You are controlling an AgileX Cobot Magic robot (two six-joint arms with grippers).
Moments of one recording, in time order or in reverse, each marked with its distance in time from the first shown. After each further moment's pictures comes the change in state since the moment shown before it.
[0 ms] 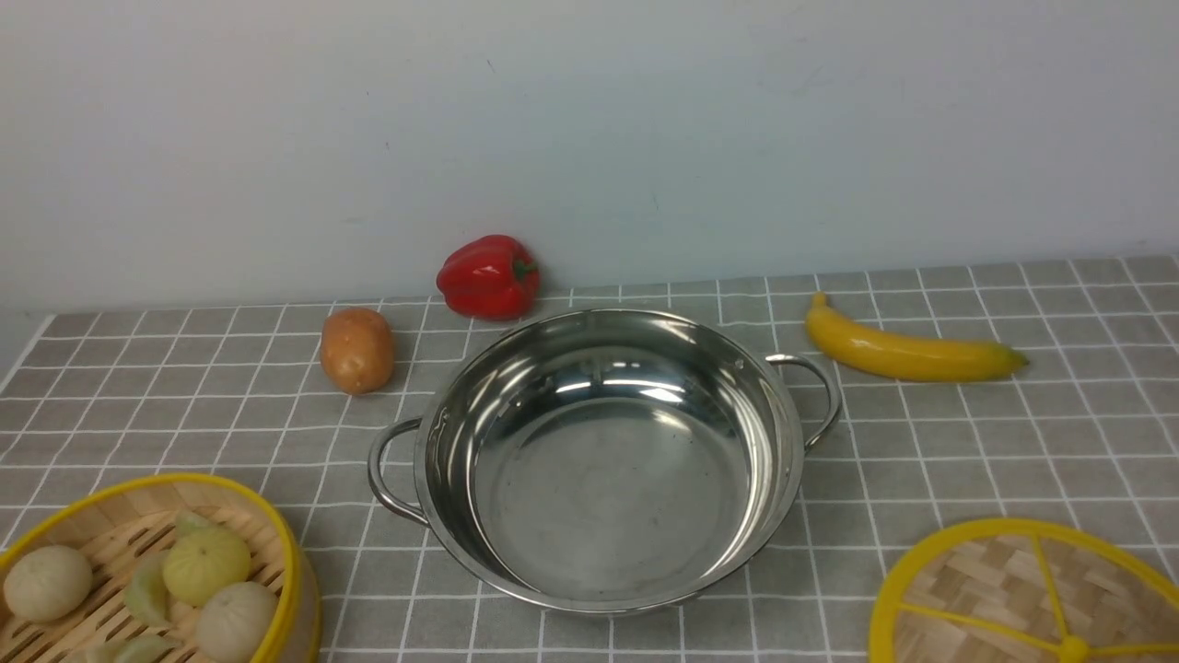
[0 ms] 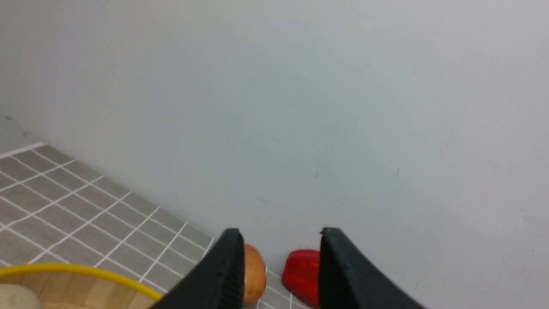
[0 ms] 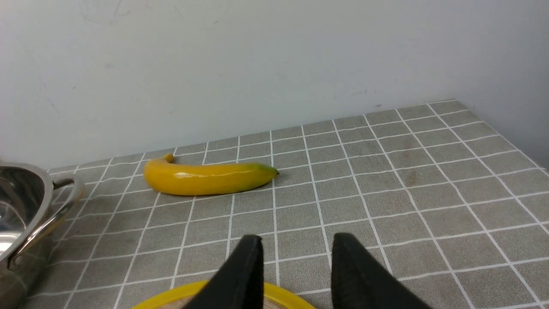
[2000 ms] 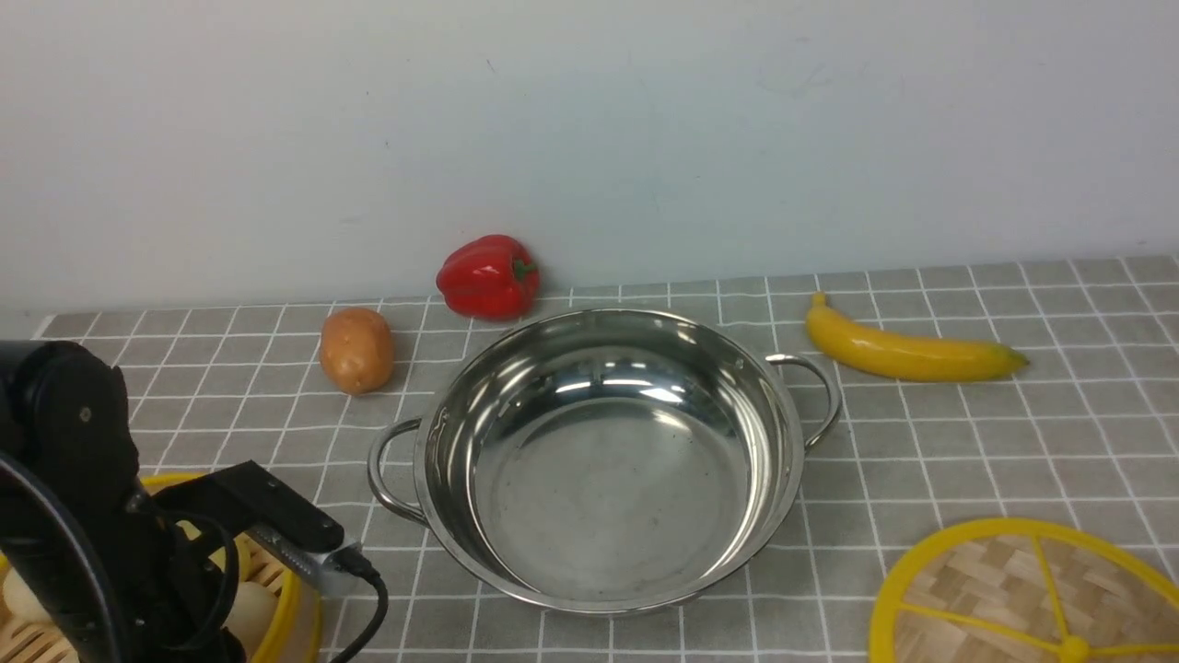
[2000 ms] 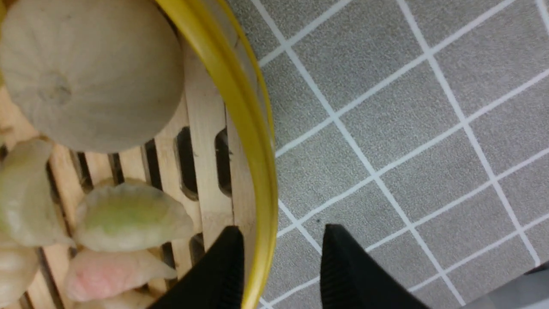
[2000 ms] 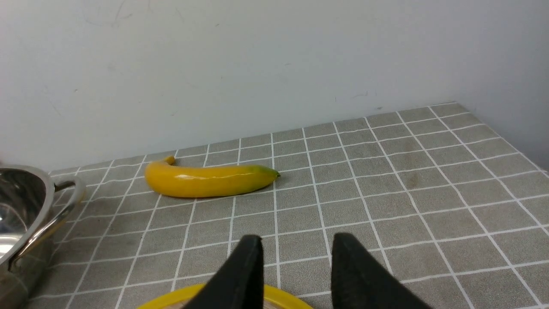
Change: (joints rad) right arm 0.000 0.000 0.000 0.000 -0.006 0.000; left arm -0.180 1.482 -0.809 0.435 1.131 0.688
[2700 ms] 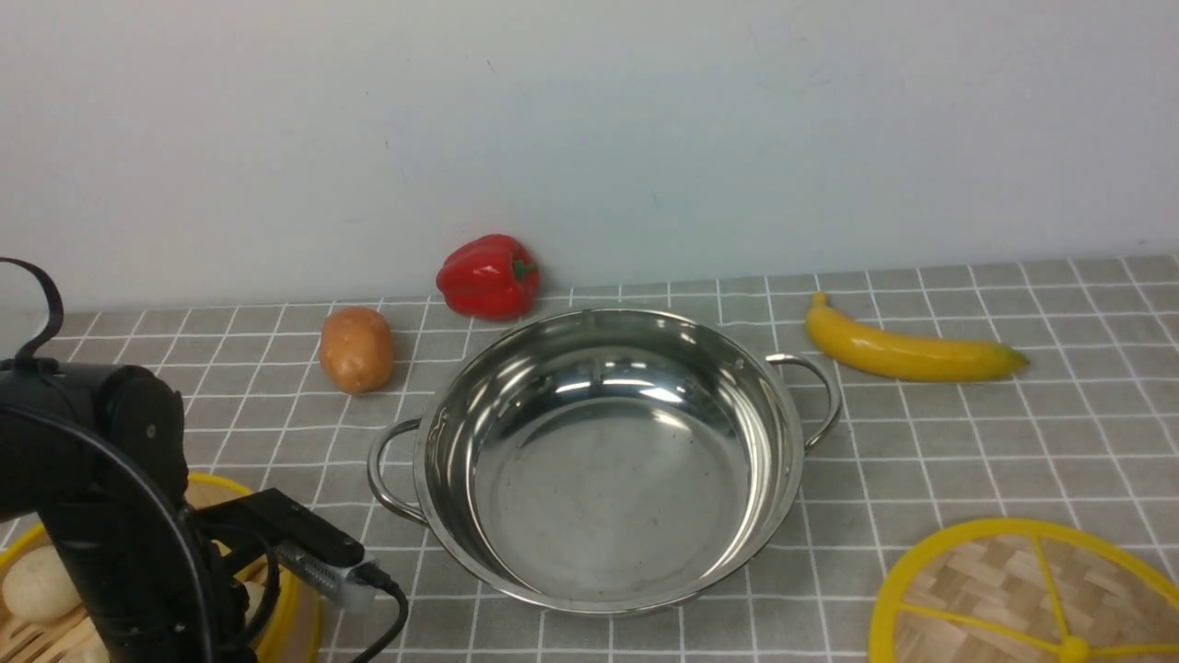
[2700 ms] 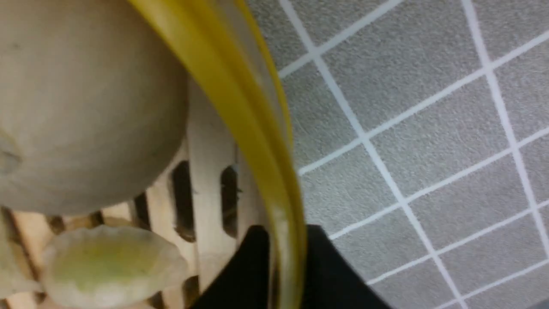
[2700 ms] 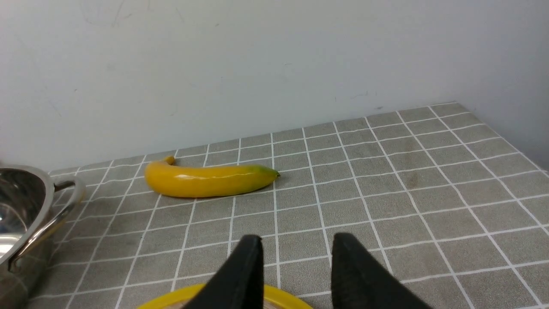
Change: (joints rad) right arm 0.000 0.000 0.000 0.000 0.000 0.000; left arm -0.001 0.129 0.000 0.030 -0.035 -0.057
